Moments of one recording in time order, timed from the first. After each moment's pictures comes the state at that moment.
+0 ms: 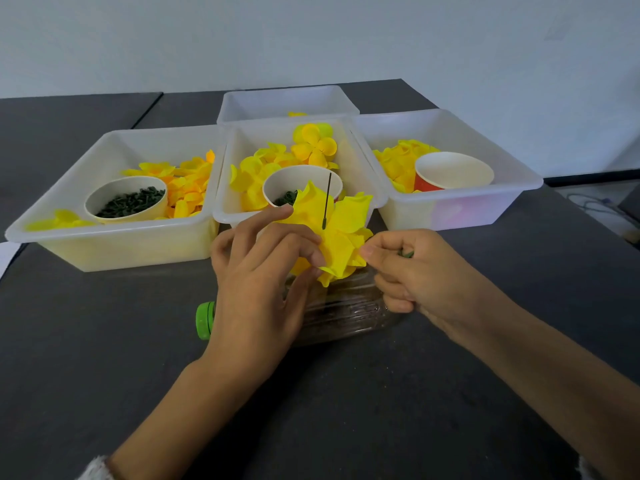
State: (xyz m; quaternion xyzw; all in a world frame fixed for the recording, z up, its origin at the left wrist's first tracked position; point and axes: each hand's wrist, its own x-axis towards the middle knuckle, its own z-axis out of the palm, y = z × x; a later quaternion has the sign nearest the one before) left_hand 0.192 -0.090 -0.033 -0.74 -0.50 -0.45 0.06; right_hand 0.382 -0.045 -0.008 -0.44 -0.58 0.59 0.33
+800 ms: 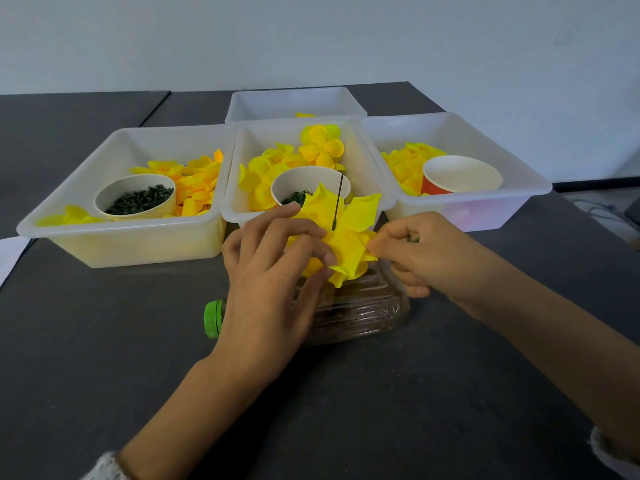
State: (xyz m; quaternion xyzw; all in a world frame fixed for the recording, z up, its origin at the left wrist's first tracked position) left_hand 0.191 -0.089 -0.035 -0.74 -0.49 -0.45 0.07; right_hand 0.382 -0.031 0.012 -0.49 -0.67 0.50 0.26
